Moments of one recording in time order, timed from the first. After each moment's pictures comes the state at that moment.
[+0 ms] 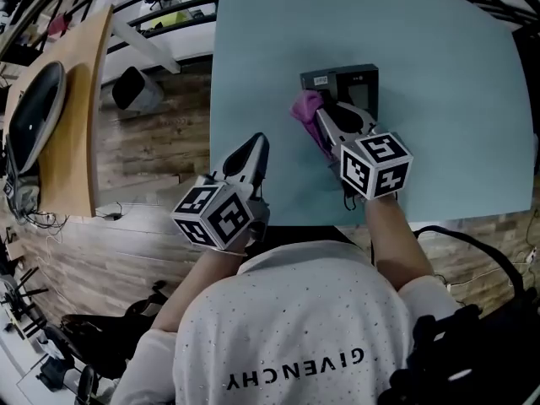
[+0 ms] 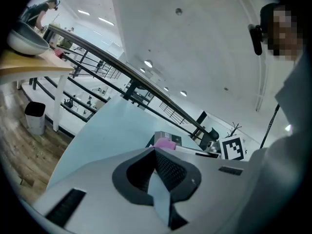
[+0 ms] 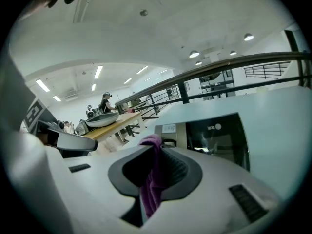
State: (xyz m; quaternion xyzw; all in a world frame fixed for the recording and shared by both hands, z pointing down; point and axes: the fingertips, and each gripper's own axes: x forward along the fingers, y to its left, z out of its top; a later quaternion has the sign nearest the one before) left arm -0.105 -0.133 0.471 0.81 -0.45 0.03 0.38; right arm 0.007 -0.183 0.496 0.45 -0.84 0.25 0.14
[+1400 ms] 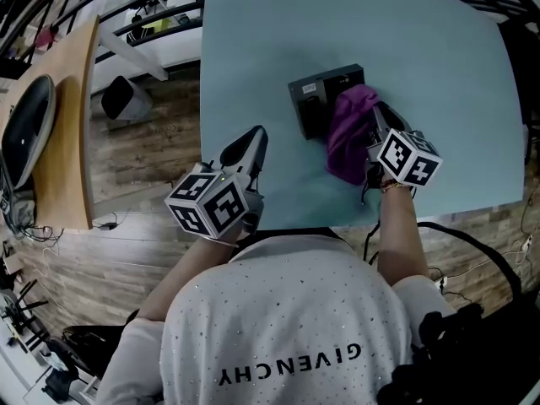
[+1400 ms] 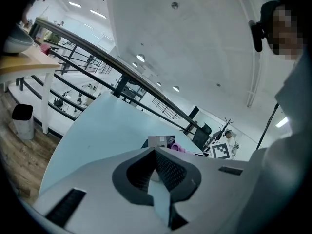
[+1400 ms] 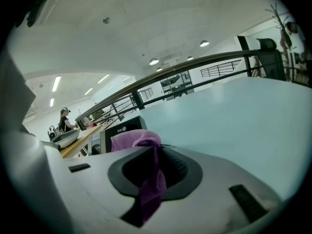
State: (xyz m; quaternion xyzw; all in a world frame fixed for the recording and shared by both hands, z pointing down) left arm -0.084 -0.158 0.458 0.84 -0.40 0.05 0.37; right arm 0.160 -0.194 0.516 0.63 -0.70 0.32 0.08
